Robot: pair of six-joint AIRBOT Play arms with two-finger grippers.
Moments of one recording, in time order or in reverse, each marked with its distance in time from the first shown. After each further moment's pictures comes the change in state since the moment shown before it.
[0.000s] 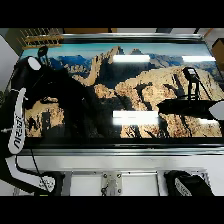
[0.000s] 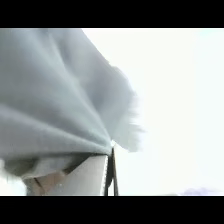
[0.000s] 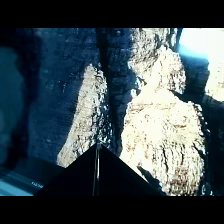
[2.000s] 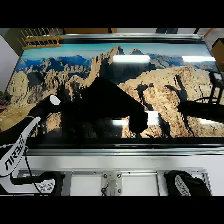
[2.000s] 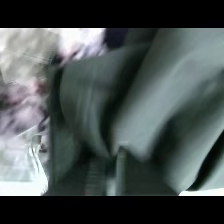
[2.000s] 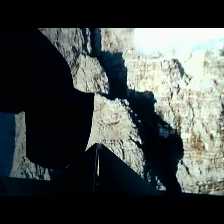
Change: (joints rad) left arm -0.079 0.162 -0.700 -0.267 0.349 -0.072; right arm -0.281 0.034 -0.074 -0.040 0.043 -0.020
